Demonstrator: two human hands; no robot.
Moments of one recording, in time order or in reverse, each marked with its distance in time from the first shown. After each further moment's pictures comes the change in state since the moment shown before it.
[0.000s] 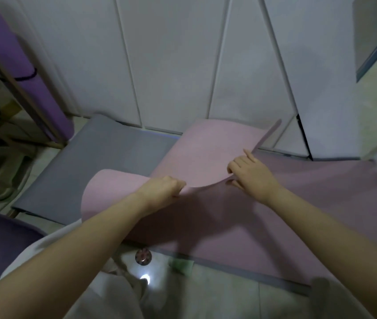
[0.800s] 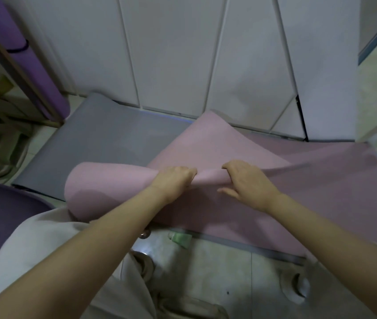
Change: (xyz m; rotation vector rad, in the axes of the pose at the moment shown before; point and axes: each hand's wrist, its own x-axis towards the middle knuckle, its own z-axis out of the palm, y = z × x) left_hand -0.013 0.051 0.020 0.075 0.046 -0.085; right_hand -0.052 -0.059 -0.006 0.107 -0.035 0.061
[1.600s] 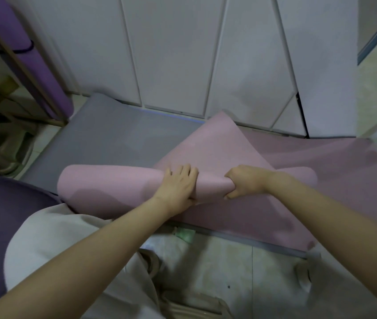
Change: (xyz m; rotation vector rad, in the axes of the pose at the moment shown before) left_hand -0.030 0.025 0.010 0.117 -0.015 -0.042; right_hand 0.016 0.004 -0.007 0.194 -0.584 0.006
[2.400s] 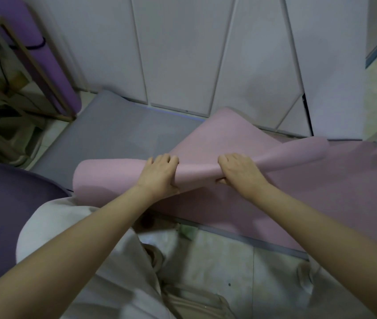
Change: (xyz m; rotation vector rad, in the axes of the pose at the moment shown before) left_hand -0.015 -0.046 -0.001 -0.135 -0.003 -0.185; right_hand 0.009 -0.032 0.014 -0.267 0.639 0.046
